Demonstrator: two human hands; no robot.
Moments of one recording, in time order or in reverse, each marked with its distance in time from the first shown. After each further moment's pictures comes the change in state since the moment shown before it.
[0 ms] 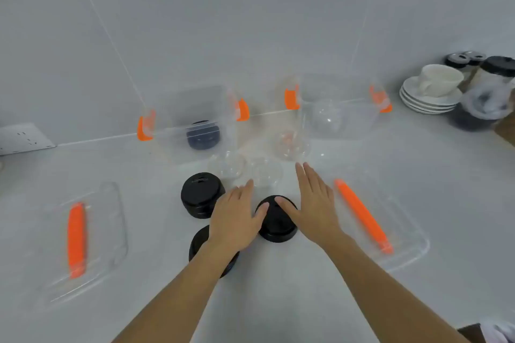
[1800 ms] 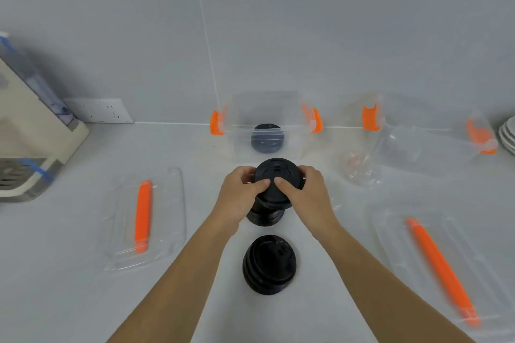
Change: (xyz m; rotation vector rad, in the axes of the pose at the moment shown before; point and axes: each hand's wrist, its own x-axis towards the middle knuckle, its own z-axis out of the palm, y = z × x) left_hand 0.012 -0.075 -0.082 -1.119 0.187 -0.439; right_hand 0.060 -0.128 0.027 0.730 -0.127 0.139
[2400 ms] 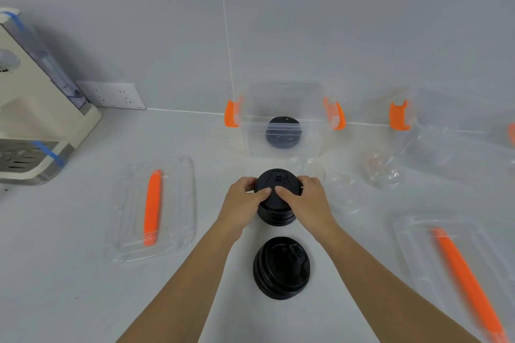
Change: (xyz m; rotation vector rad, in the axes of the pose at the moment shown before) left_hand 0.020 -0.042 -0.014 0.039 0.051 -0.104; right_hand 0.021 0.024 0.033 -0.205 -0.153 0.112
